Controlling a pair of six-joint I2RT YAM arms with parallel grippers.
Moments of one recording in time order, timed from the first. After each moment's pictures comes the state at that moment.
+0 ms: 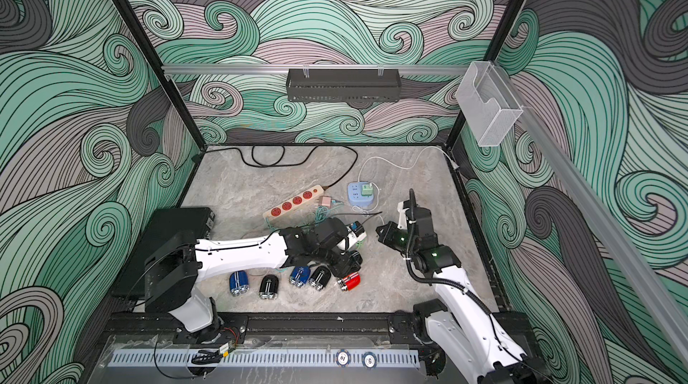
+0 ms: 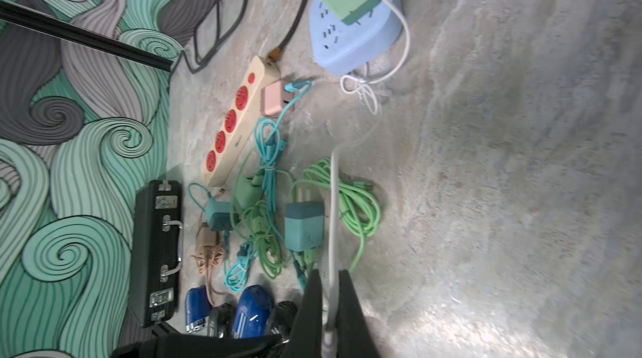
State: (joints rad) left arm -1.14 1.71 1.15 -0.32 0.14 -0.25; right arm 0.24 0.83 0.53 -0.46 -0.31 0.66
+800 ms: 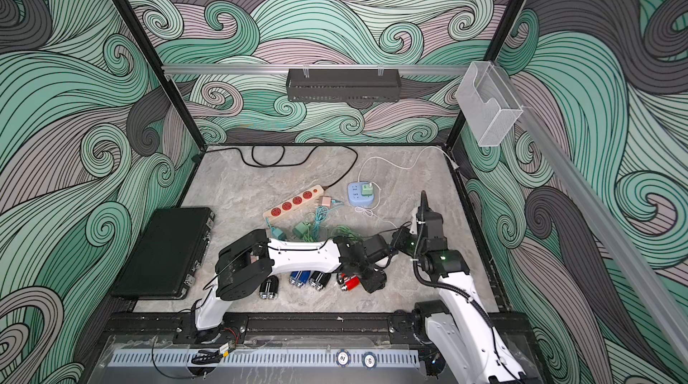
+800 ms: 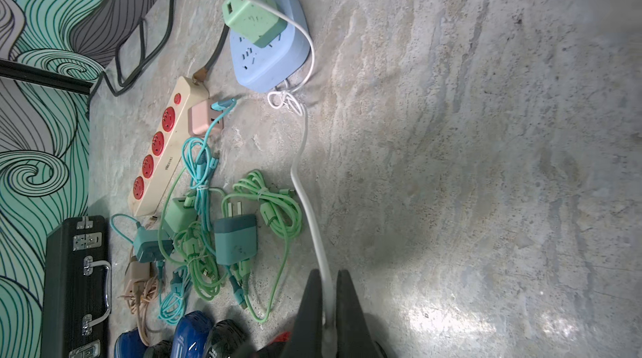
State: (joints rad) left arm -1.25 2.14 1.53 -0.48 0.12 -0.23; right arm 0.13 0.77 0.54 -0.61 -0.22 0.57
